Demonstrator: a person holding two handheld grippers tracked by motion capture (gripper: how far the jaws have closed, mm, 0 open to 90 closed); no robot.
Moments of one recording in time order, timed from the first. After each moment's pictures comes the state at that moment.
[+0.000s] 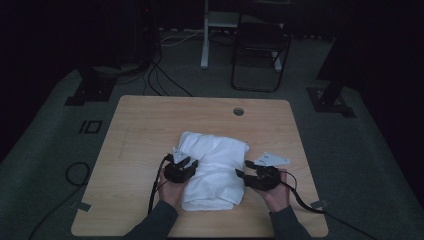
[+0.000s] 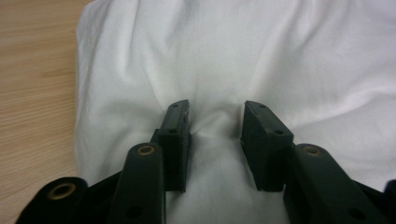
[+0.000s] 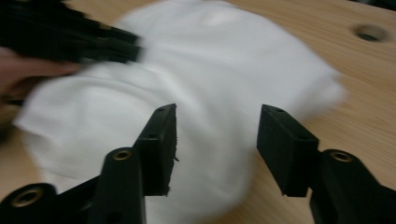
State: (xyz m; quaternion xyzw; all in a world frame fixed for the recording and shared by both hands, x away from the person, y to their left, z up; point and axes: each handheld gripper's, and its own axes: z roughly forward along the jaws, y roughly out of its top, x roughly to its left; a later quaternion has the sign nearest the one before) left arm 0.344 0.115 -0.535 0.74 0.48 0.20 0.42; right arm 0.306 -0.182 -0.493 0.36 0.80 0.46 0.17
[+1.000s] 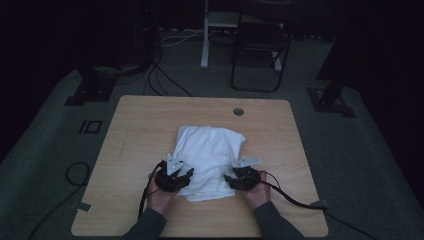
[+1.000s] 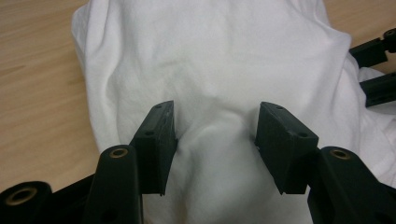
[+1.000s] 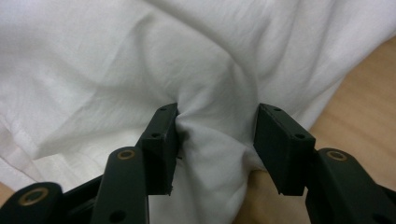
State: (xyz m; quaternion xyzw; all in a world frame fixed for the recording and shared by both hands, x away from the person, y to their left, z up) left arm 0.318 0.132 -0.529 0.78 0.41 0.25 0.40; right arm 0.346 -0.146 -0.563 0.38 0.84 0.36 0.16
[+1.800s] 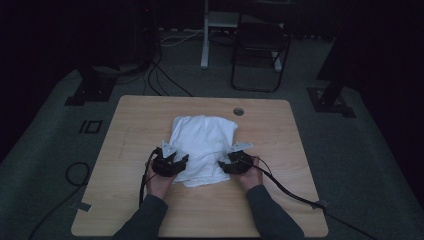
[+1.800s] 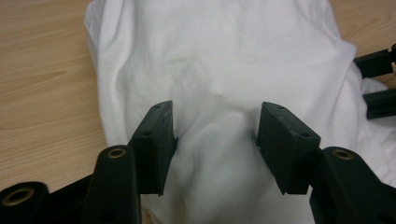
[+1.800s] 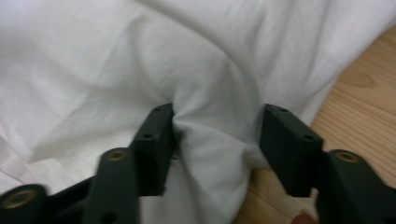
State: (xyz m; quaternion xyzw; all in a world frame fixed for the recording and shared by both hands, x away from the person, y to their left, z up) left arm 0.353 0.148 -0.519 0.75 0.46 0.25 0.41; right arm 0.399 -0.130 -0.561 0.37 0.84 0.36 0.17
